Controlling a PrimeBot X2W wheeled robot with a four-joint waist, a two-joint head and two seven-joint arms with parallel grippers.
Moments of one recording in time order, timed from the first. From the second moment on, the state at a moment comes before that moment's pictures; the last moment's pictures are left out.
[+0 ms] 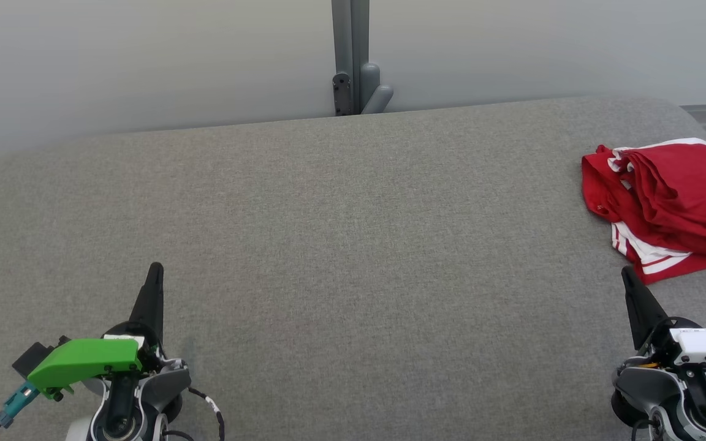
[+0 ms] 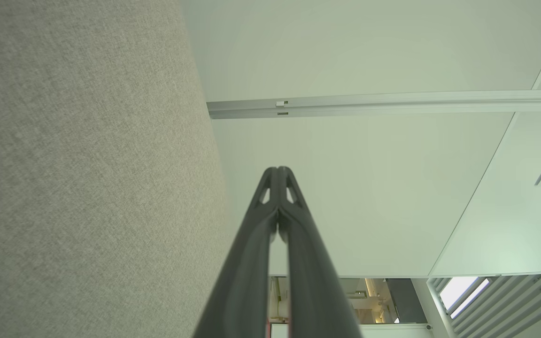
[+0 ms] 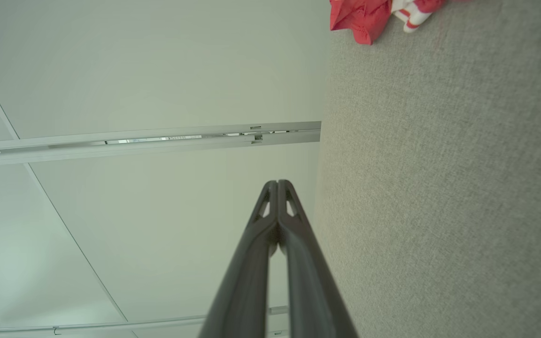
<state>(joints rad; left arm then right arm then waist) -0.19 0.05 0.01 0.33 -1.62 -0.13 0.07 -0.11 -0.05 -0.22 0.26 1.60 0.13 0.16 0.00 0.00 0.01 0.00</state>
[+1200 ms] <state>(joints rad) -0.19 0.05 0.01 0.33 -1.62 -0.13 0.07 -0.11 -0.05 -0.22 0.26 1.60 0.13 0.16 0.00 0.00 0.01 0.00</state>
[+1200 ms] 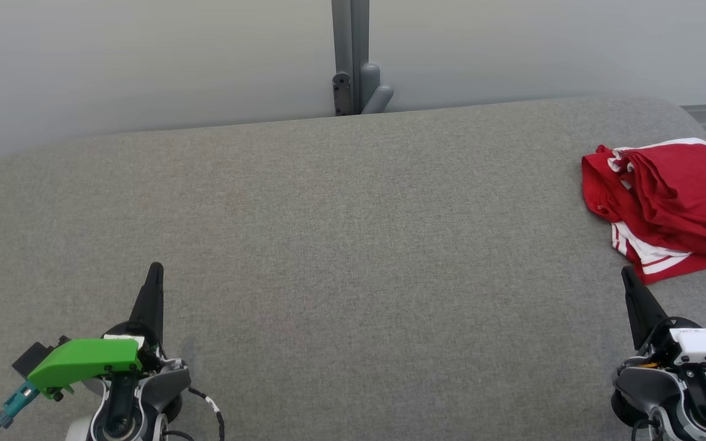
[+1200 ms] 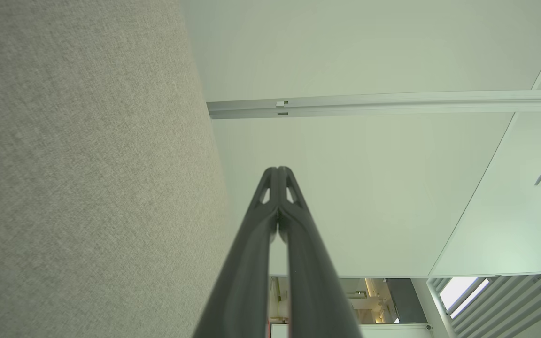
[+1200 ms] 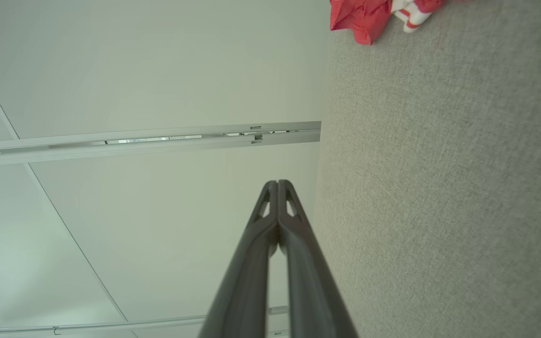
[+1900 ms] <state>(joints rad) -0.19 0.05 0.01 0.33 -1.62 -0.13 0.07 -0.11 -0.05 -0.22 0.26 1.60 0.13 0.16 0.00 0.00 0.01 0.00</state>
